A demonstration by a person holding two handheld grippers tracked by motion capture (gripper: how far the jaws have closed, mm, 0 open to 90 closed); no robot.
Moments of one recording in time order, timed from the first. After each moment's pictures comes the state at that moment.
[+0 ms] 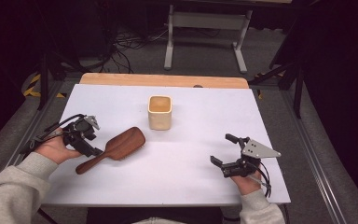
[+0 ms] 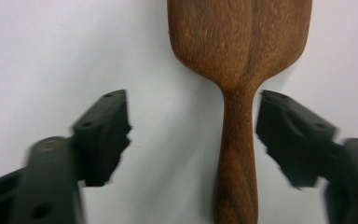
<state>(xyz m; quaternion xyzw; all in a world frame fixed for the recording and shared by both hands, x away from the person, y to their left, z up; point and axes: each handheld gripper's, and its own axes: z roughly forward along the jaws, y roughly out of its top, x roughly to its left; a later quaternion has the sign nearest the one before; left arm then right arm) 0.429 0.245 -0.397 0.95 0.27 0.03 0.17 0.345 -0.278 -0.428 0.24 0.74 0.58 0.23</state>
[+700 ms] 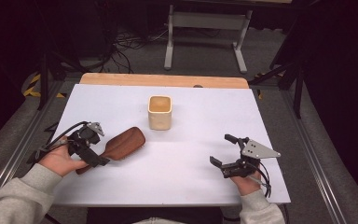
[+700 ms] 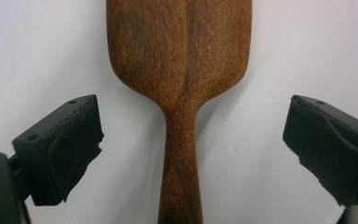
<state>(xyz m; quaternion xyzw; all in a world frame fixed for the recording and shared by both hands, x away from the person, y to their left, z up) 0.408 0.226 -0.410 0.94 0.27 0.01 0.19 0.344 -0.277 -0.428 0.24 0.74 0.59 0.23</state>
